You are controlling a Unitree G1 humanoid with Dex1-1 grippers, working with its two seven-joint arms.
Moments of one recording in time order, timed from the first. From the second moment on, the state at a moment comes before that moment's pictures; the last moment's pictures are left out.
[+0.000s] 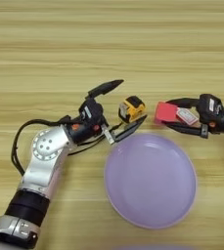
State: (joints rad) left arm -0.21 0.26 -0.21 0.21 -0.28 -0.45 -0.90; right arm -0.27 -0.58 0.13 -0.04 0.22 -0.01 1.13
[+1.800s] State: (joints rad) left arm -0.20 0.28 -0.33 0.24 -0.20 -0.42 -0.99; right arm -0.23 -0.63 0.22 -0.15 0.26 -0.01 1.21
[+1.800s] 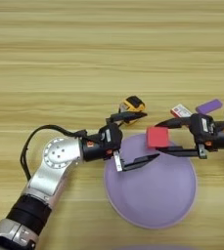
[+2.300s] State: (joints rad) left arm -0.20 0.28 -0.33 0.24 -0.20 -0.42 -1.01; right arm -0.23 -0.63 0.22 -0.15 0.26 -0.01 1.21
